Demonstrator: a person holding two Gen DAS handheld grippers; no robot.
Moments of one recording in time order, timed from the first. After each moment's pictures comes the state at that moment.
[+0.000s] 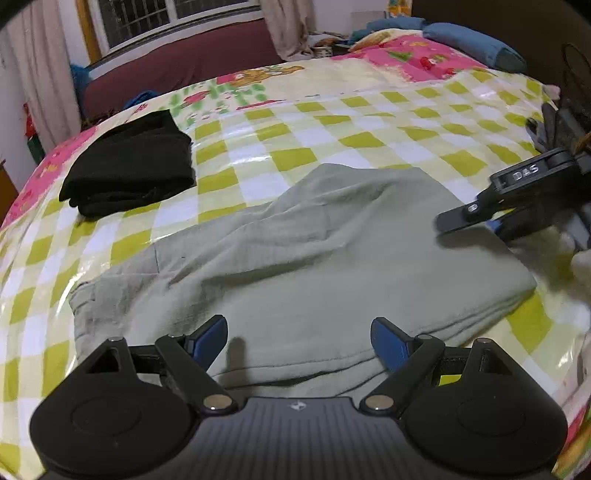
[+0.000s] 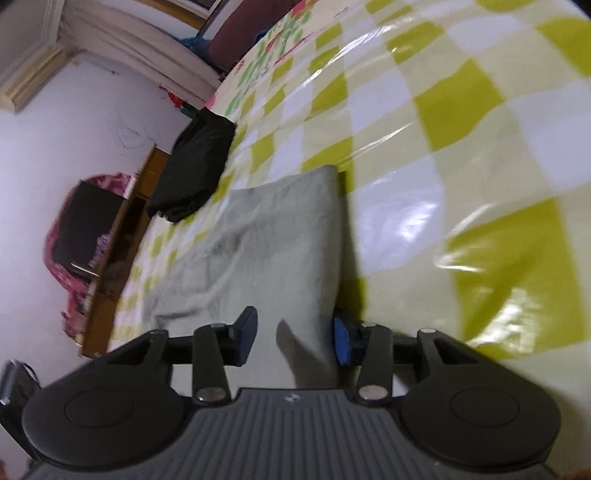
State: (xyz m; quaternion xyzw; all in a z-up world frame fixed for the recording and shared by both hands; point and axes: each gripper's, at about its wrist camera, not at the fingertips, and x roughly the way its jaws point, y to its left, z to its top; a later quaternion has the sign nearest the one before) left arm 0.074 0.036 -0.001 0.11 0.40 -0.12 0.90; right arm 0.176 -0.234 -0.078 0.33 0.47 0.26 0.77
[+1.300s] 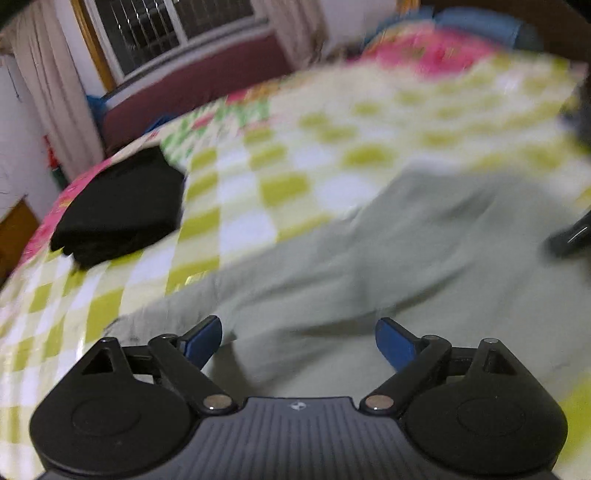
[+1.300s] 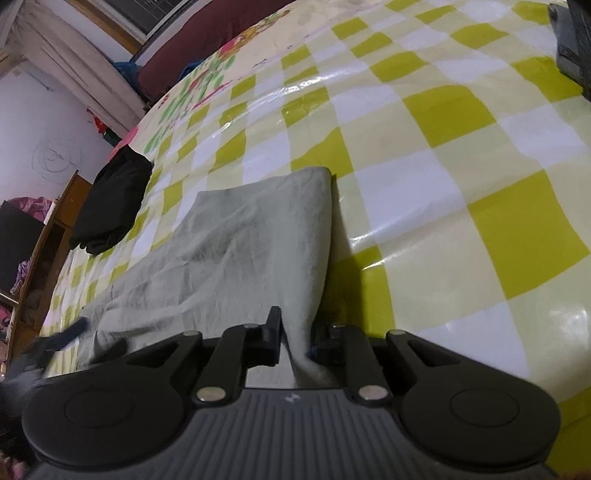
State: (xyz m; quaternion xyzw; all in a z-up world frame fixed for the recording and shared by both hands) left arm 0.130 -0.032 -0.030 0.18 0.38 -0.05 0.91; right arm 0.141 -0.290 -0.048 0.26 0.47 0.10 0.84
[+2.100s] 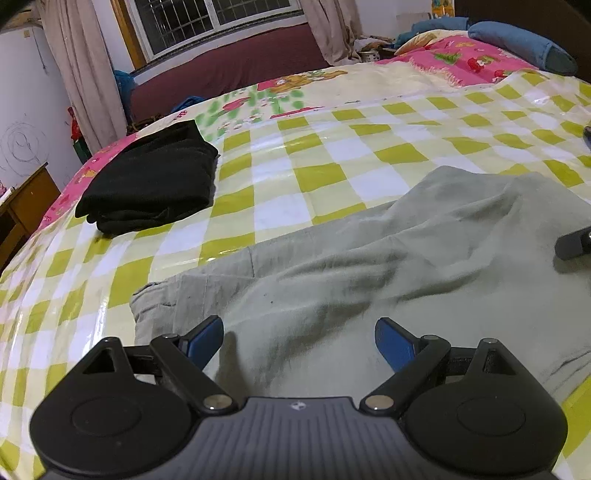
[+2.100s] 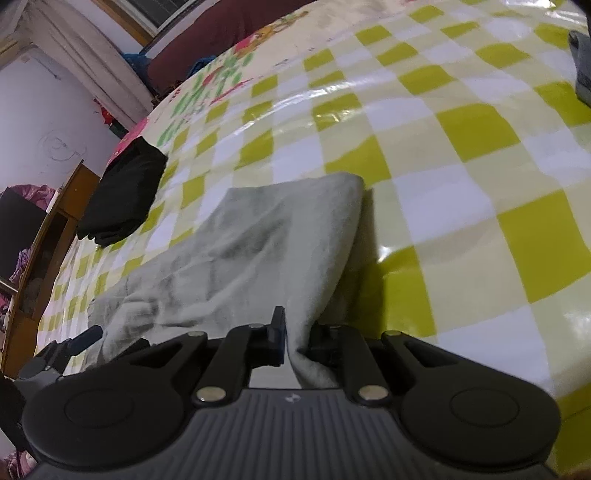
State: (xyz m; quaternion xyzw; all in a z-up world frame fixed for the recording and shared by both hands) left arm 0.115 -0.009 -0.018 0.13 0.38 -0.03 0.92; right arm 0.141 -0.263 -0.025 0.23 0.46 0.11 0.85
